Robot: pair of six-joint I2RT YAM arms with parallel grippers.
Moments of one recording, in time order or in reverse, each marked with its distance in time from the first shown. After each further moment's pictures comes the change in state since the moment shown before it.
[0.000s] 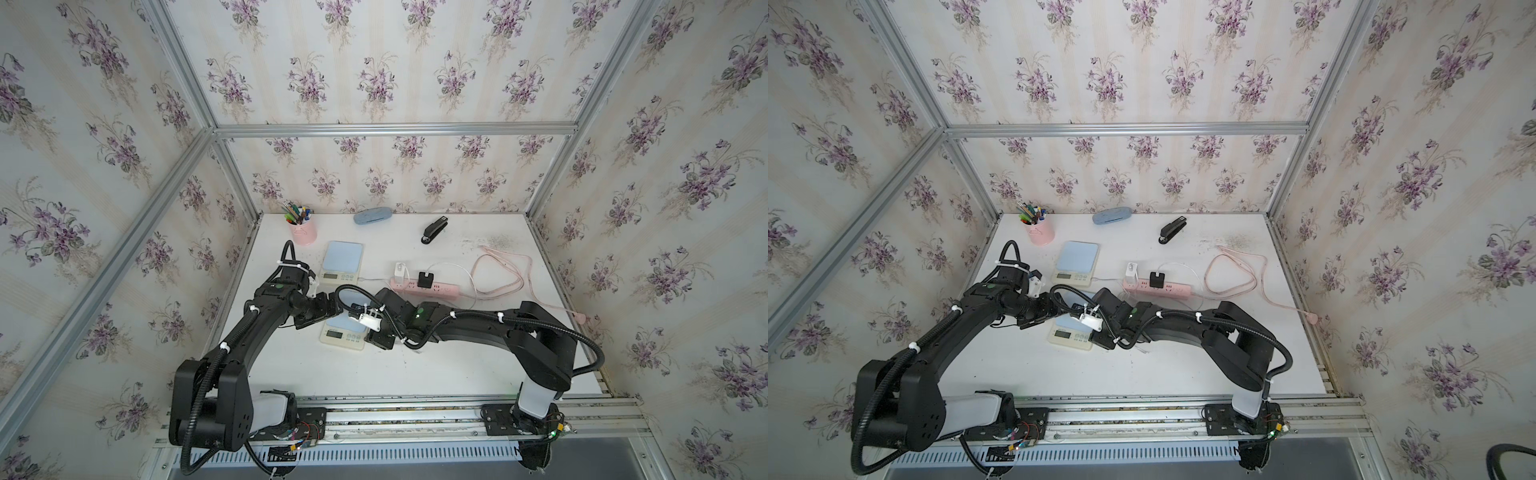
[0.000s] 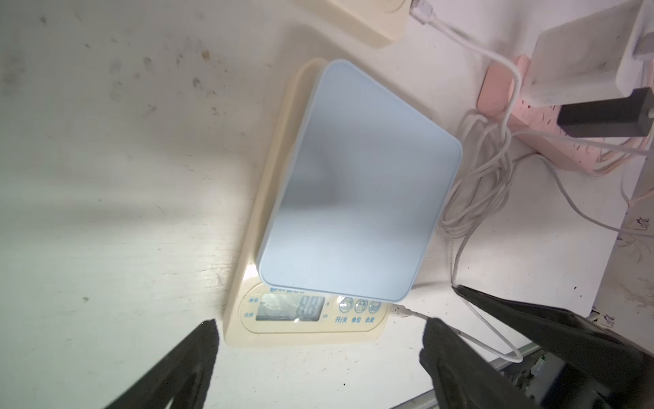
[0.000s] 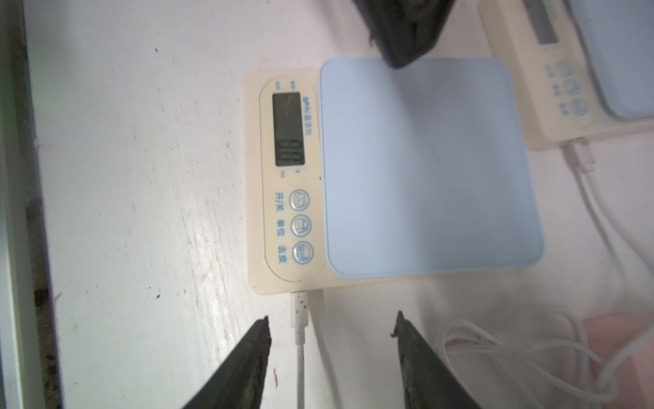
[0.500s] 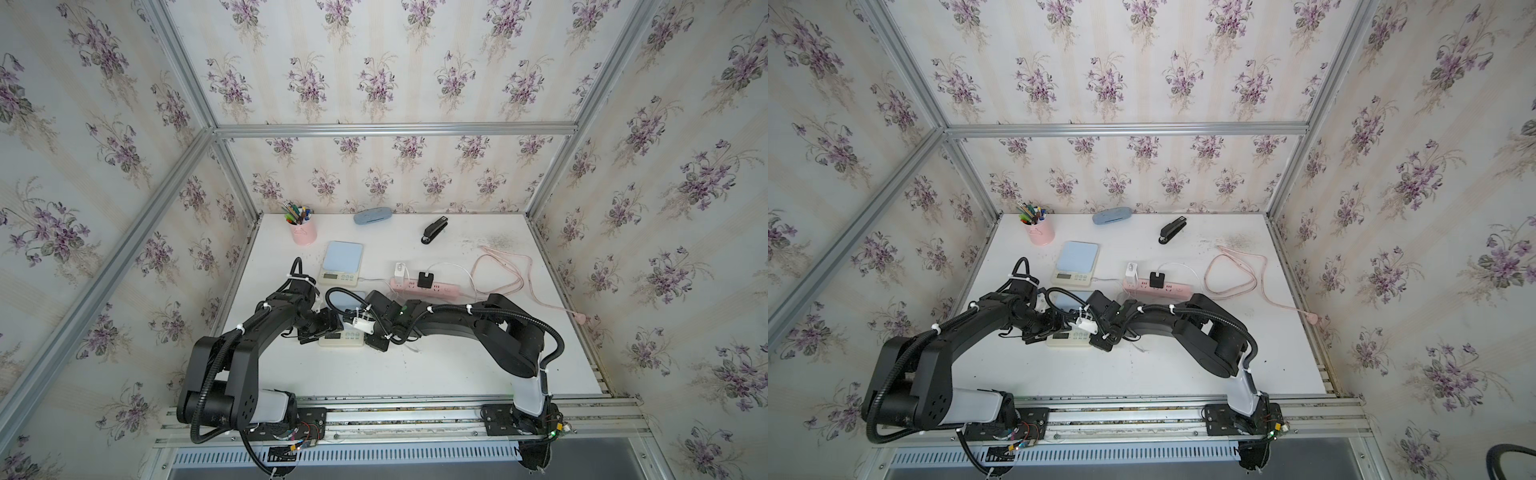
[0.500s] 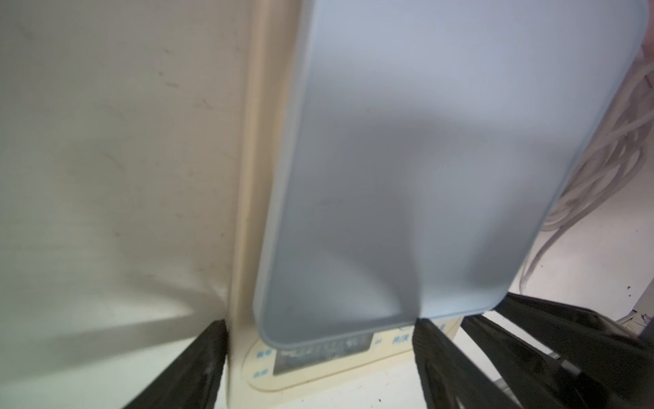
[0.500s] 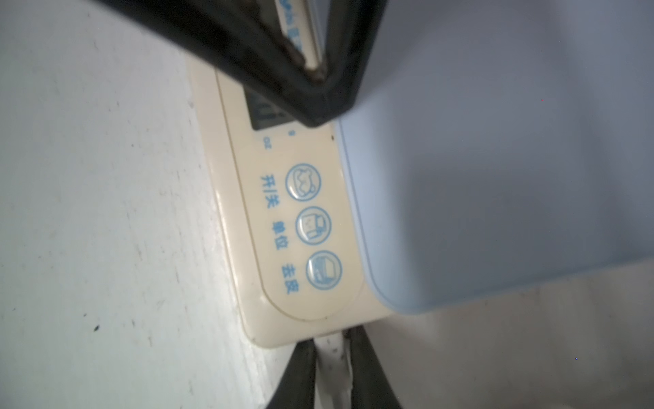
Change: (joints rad) left arm -0.031 0.095 -0.149 0.100 0.019 -0.032; right arm -0.007 0.220 0.107 -0.057 -0.068 -0.024
